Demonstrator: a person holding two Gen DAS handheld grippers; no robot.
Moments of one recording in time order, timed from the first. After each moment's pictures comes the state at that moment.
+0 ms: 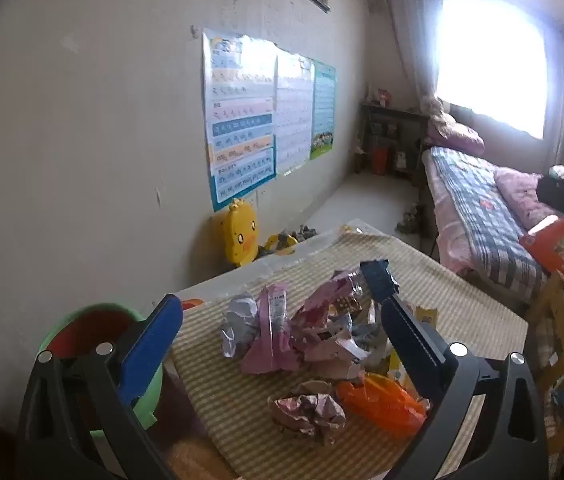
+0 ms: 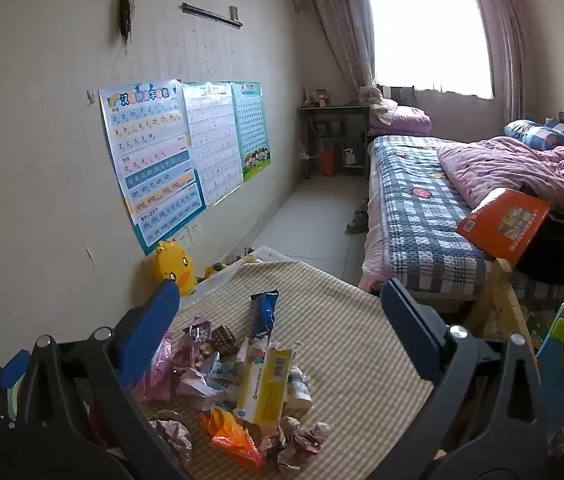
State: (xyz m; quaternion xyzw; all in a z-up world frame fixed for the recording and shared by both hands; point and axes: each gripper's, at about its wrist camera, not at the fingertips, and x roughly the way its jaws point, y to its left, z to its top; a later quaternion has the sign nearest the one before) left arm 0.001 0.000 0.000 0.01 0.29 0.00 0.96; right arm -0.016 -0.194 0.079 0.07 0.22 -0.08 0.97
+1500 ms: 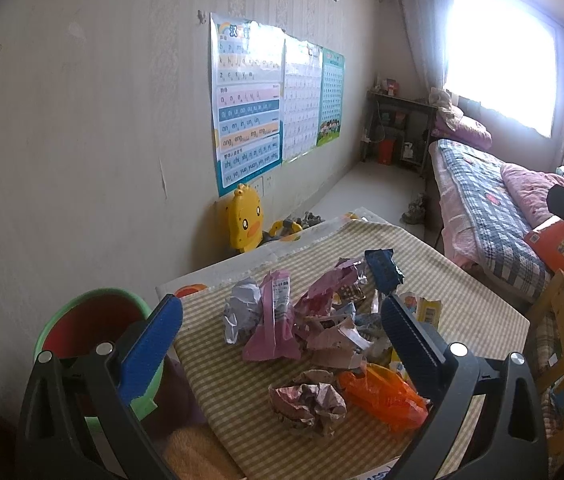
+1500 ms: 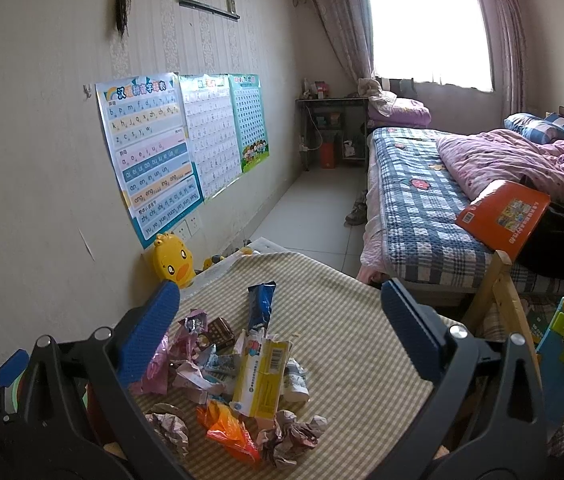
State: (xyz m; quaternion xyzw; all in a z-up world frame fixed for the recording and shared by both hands) left arm 0.005 0.000 -0.002 -0.01 0.30 0.00 0.95; right arm -0.016 -0.199 0.073 0.08 0.23 -0.08 0.97
